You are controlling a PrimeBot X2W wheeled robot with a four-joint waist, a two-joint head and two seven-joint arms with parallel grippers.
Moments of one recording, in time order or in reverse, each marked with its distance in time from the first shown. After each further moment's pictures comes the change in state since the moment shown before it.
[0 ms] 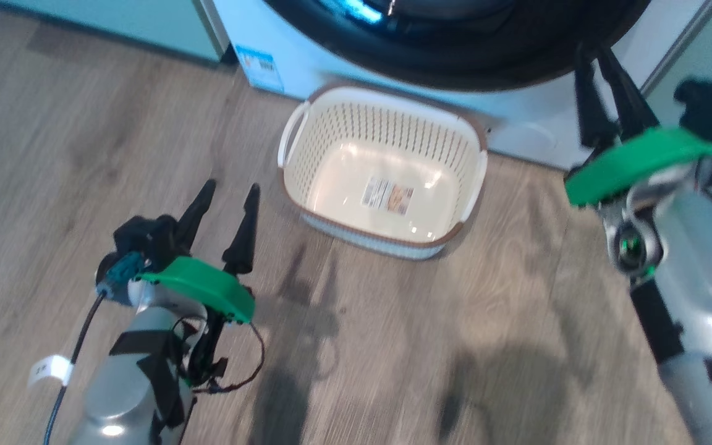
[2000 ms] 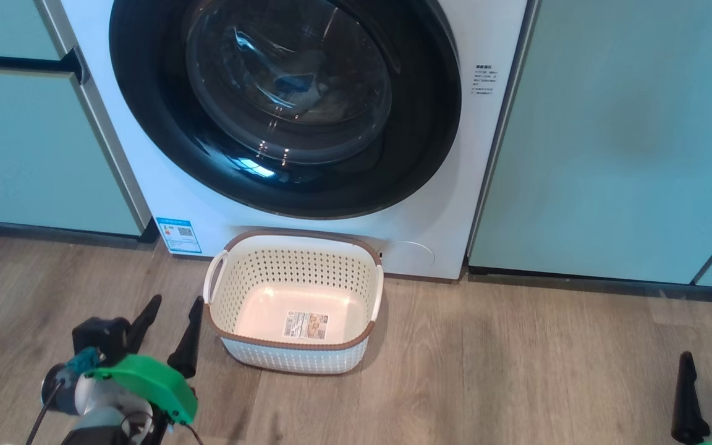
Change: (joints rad) left arm 0.249 0.124 0.022 0.058 -0.046 0.000 0.000; right arm 0.907 0.029 -0.518 -0.374 -0.219 0.000 0.000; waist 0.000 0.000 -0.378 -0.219
